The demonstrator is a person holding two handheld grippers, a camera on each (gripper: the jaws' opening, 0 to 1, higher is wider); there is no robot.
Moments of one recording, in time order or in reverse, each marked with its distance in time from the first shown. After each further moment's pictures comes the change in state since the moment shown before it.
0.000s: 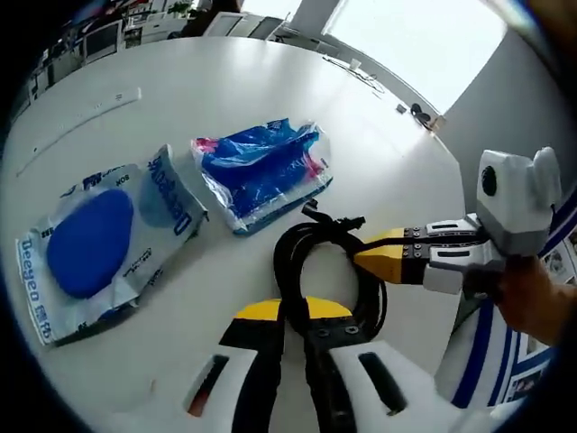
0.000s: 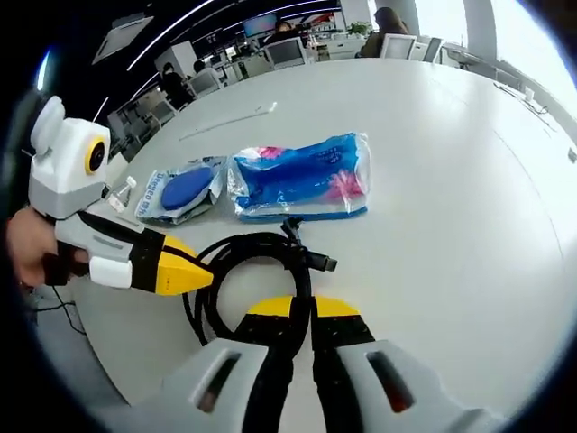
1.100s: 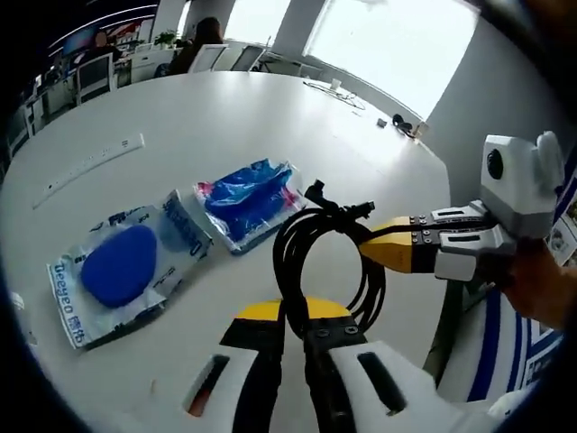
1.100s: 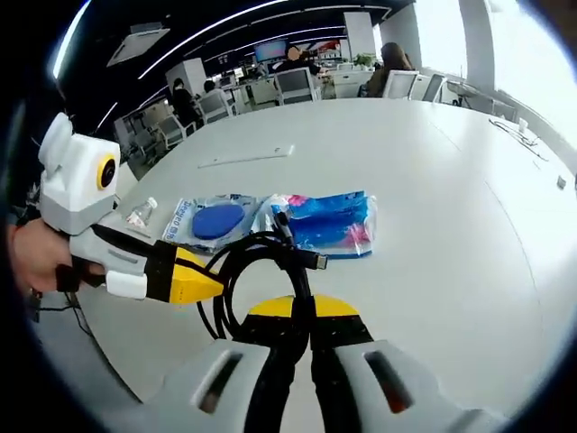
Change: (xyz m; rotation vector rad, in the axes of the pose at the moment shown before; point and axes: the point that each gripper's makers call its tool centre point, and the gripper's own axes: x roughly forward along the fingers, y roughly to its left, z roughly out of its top) left arm -0.041 -0.017 0.012 0.090 -0.095 -0.002; right arm -0.047 0.025 0.032 -0.054 -0.122 -0.012
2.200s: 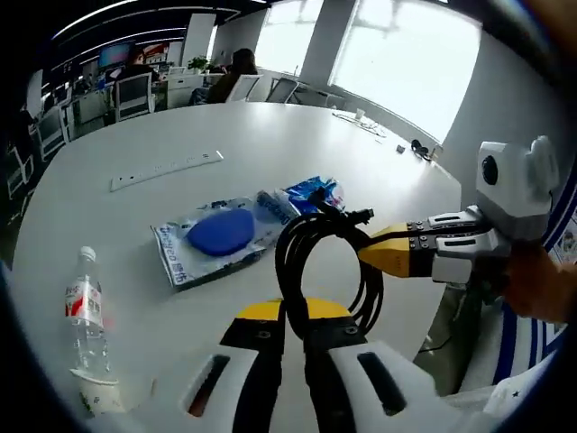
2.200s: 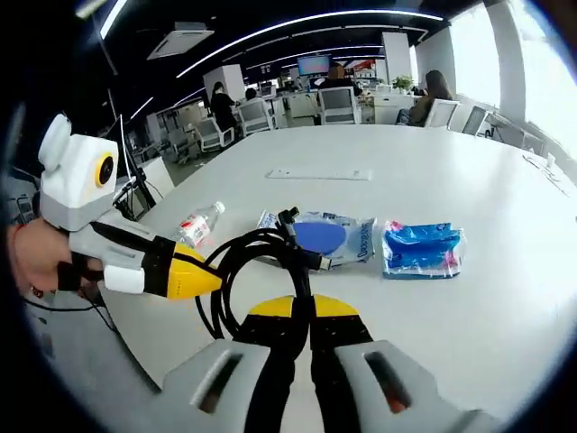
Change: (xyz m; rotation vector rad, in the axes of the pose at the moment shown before) left arm -0.134 0.049 -0.036 0.003 -0.160 0.110; right arm -0.020 0.140 0.016 -0.107 -0.105 0.091
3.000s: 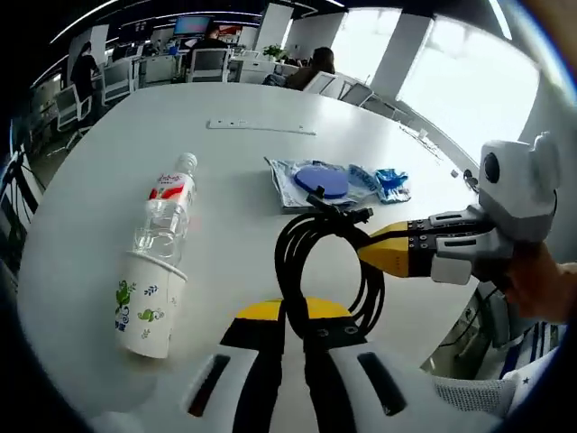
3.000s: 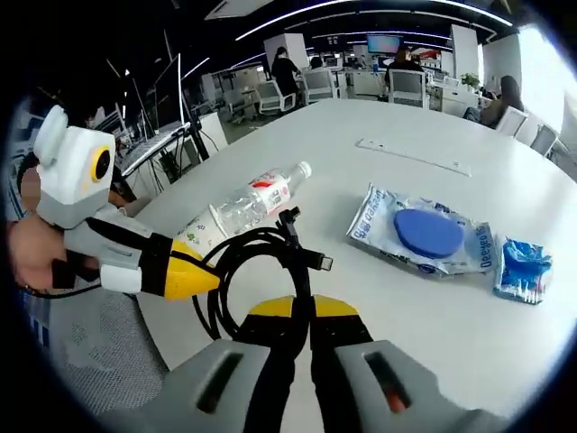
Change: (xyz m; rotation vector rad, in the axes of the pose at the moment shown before) left arm -0.074 0.098 -0.091 -0.240 -0.012 0.221; right arm 0.070 0.132 -0.028 -0.175 0.129 0.238
